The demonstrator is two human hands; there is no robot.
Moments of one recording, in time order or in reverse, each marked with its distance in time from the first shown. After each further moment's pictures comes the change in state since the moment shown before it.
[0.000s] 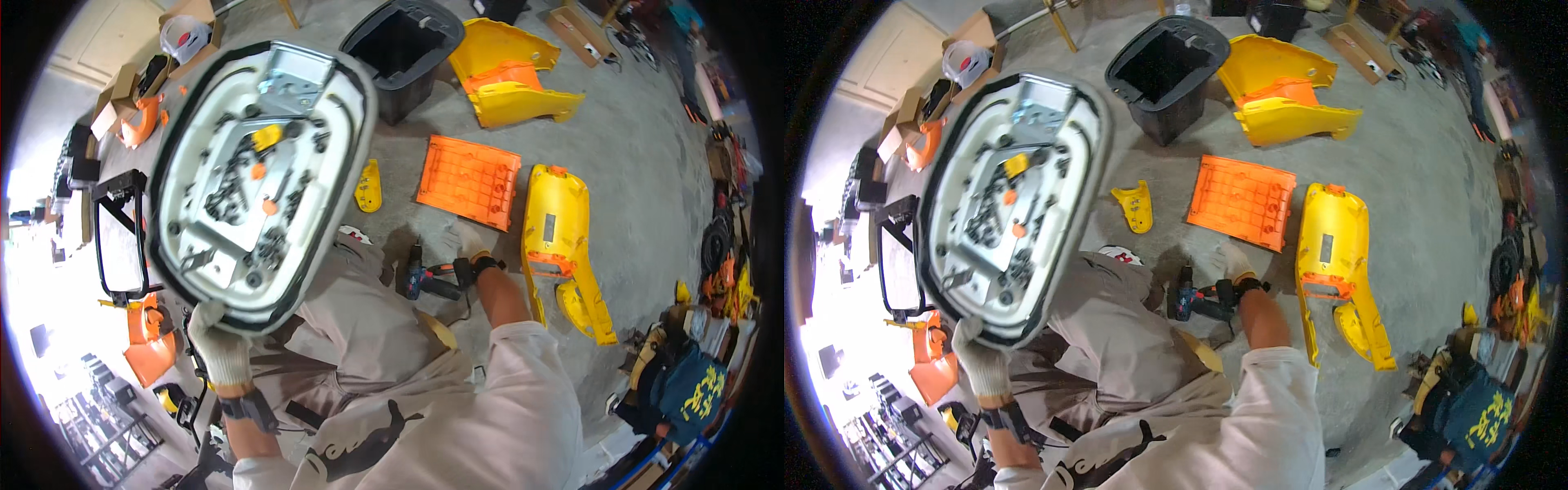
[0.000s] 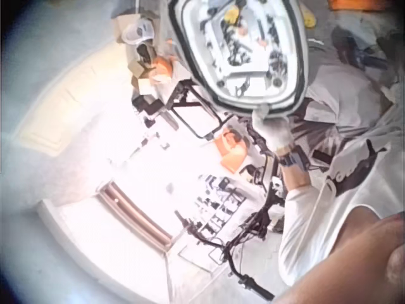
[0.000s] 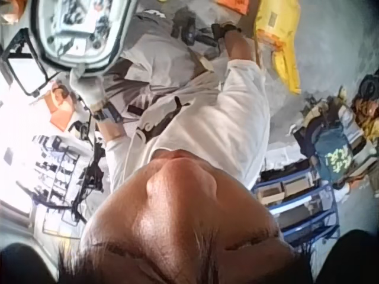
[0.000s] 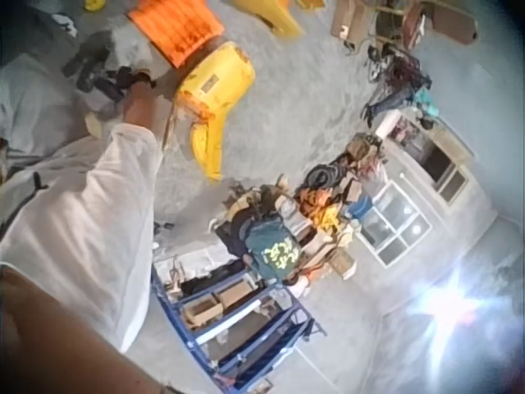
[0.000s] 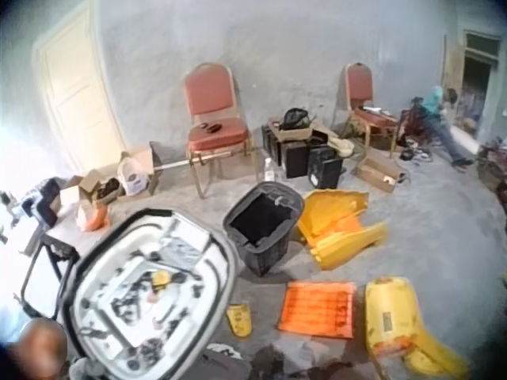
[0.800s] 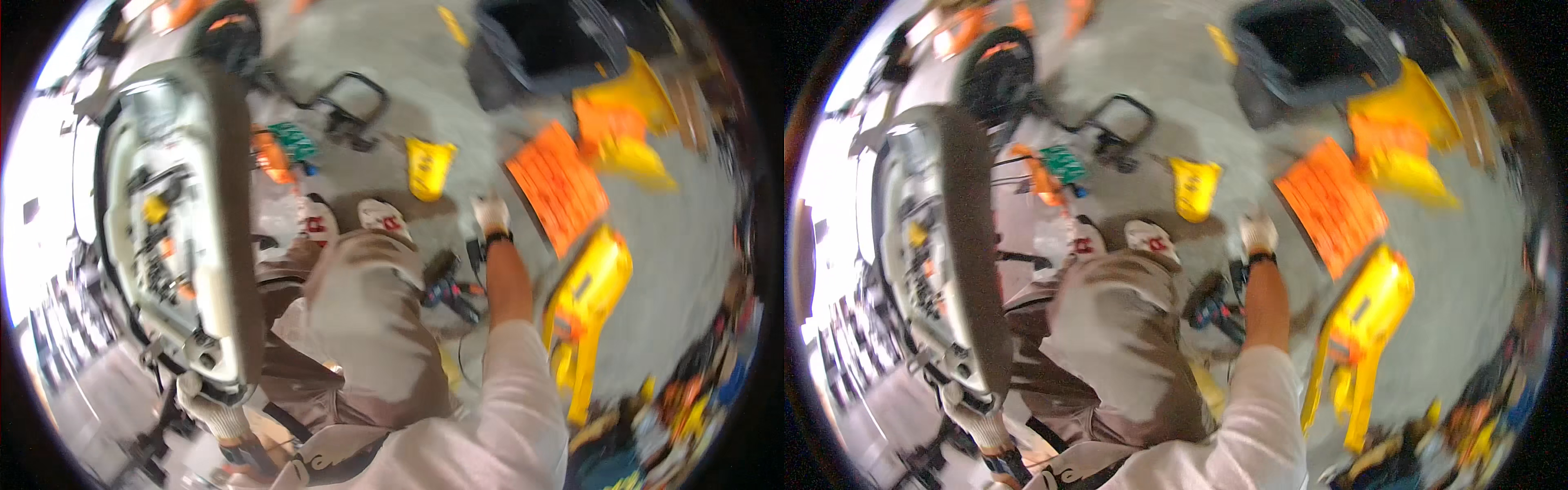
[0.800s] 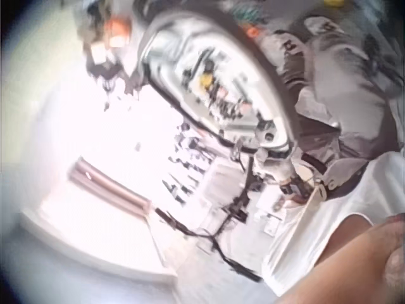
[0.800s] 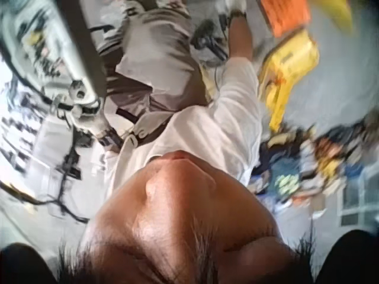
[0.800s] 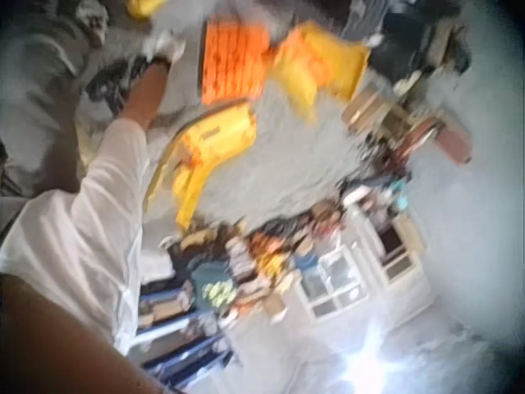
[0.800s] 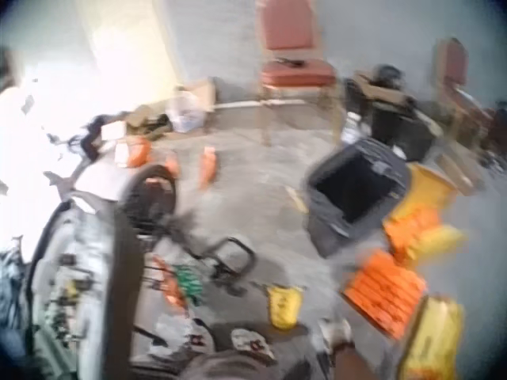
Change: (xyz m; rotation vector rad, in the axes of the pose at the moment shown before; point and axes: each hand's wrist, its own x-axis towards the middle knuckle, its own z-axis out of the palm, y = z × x) left_hand -0.112 -0.016 -0.128 0.266 0.824 0.371; right_hand 0.123 0.003 0.080 -1.743 0.285 -0.276
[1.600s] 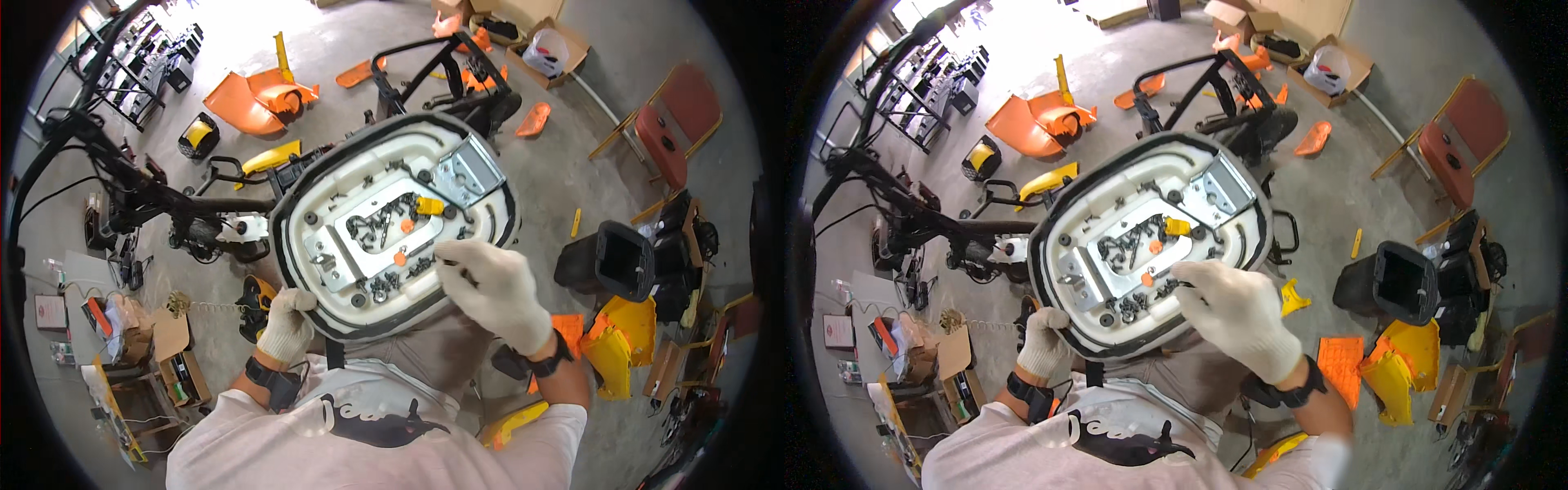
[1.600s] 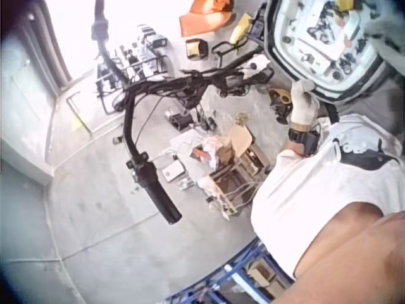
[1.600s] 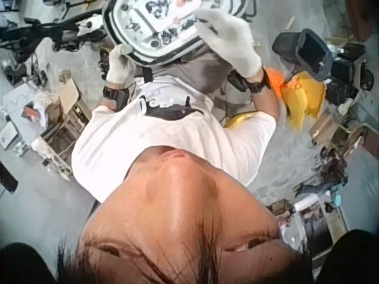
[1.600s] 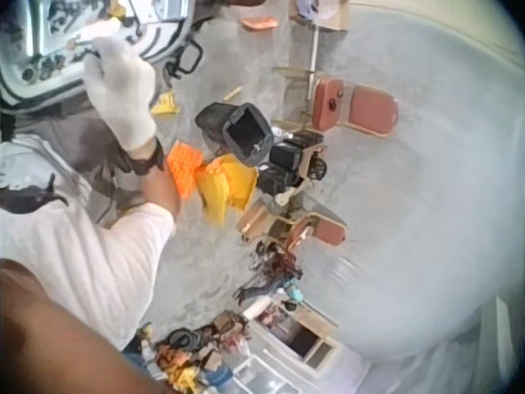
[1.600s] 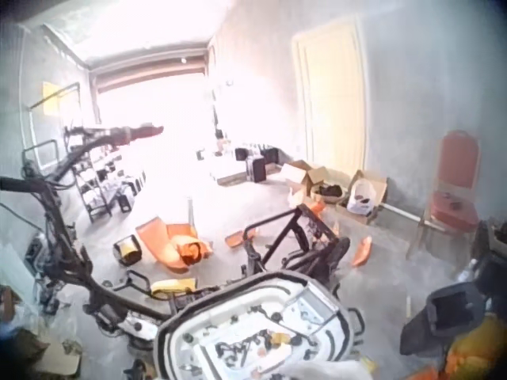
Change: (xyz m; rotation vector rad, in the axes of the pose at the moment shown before) left_hand -0.020 -0.004 -0.194 -0.789 -0.194 -0.521; right_hand -0.569 -0.344 -0.243 0.142 -0.291 -1.771
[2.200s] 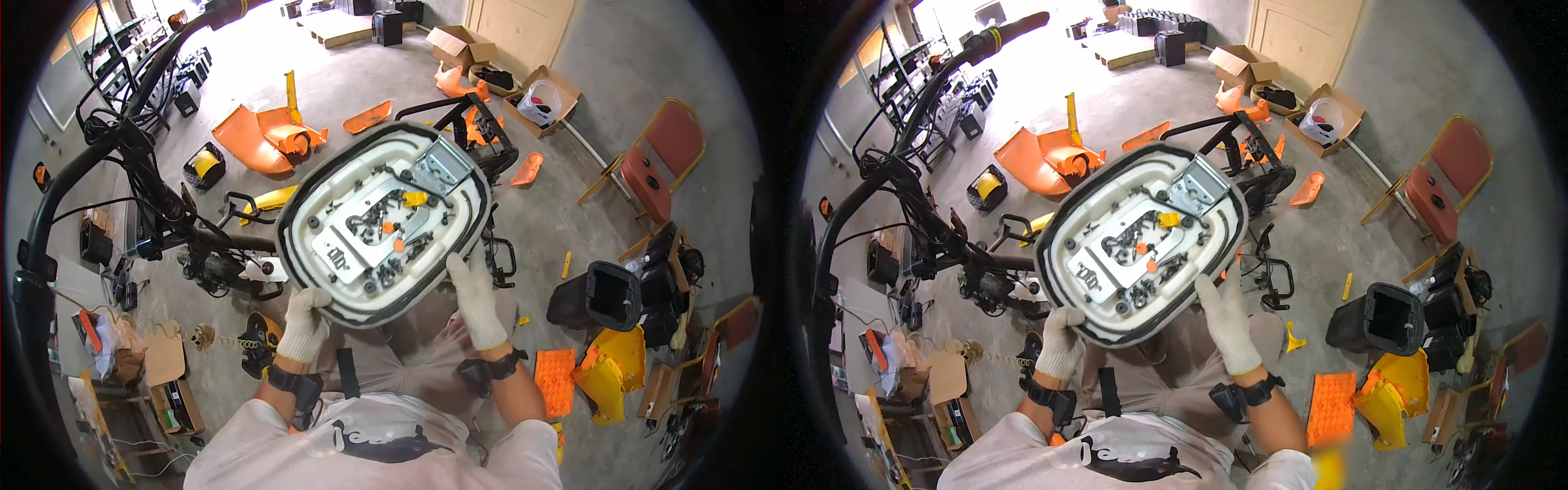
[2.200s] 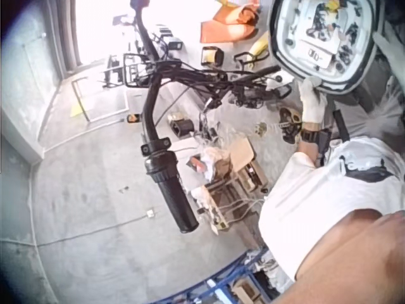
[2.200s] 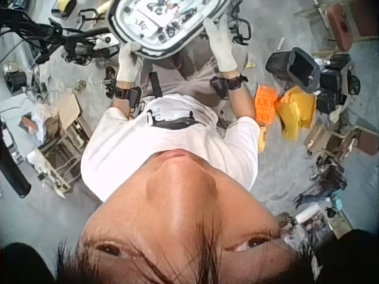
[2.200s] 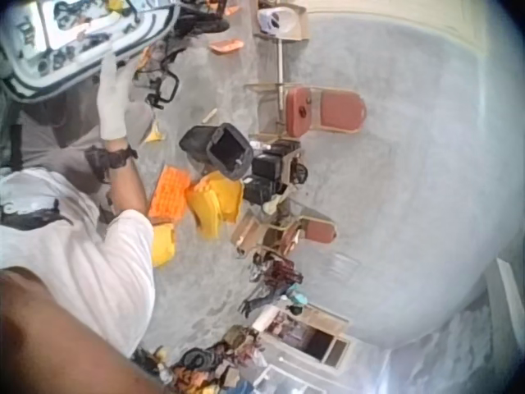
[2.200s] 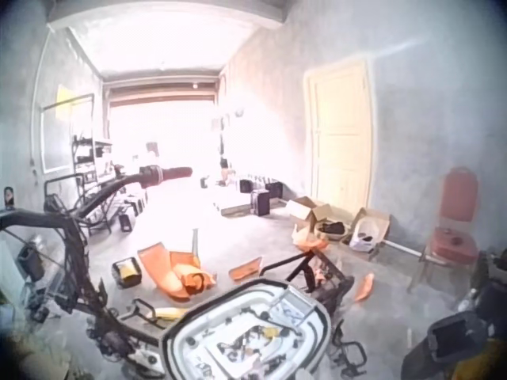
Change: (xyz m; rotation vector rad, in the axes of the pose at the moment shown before) left_hand 0.047 0.020 0.046 0.000 -0.145 0.232; right_hand 0.029 0.067 0.071 0.750 0.220 0.407
